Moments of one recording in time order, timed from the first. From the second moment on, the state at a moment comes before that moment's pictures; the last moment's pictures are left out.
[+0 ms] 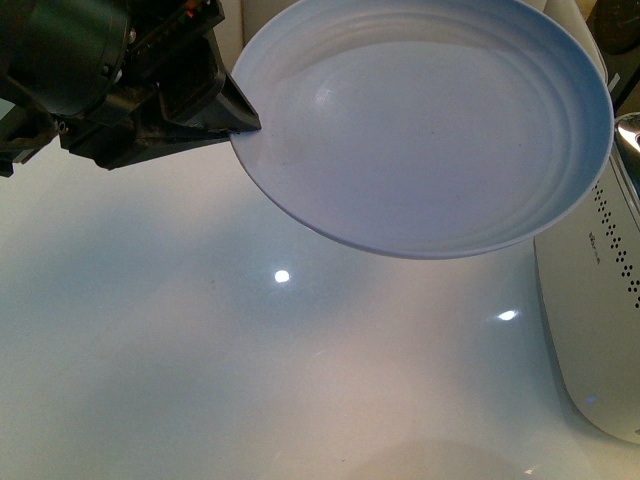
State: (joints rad) left arm -0.42 1.55 0.88 -0.10 0.26 -0.67; right arm 0.05 1.11 0.39 0.05 0.16 0.08
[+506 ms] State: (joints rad) left arm -0.42 1.55 0.88 -0.10 0.27 -0.67; right arm 0.01 0.68 0.34 0.07 0.13 0.10
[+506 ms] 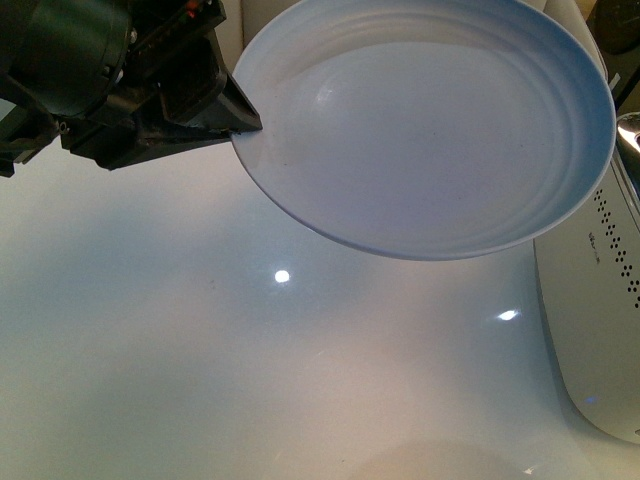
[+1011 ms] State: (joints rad) left arm -0.42 1.55 0.88 -0.10 0.27 -0.67; right arm 0.00 0.52 0.10 0.41 0.00 0.01
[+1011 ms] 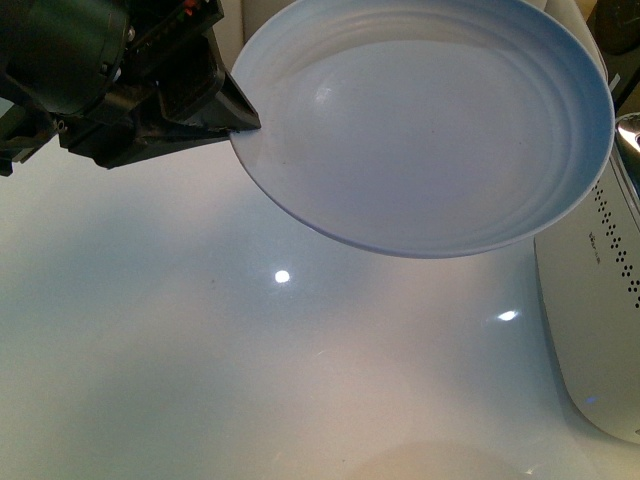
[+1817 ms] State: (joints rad) left arm -0.42 1.55 0.88 -0.10 0.27 -0.67; right arm 0.00 0.24 0.02 0.24 0.00 0.00
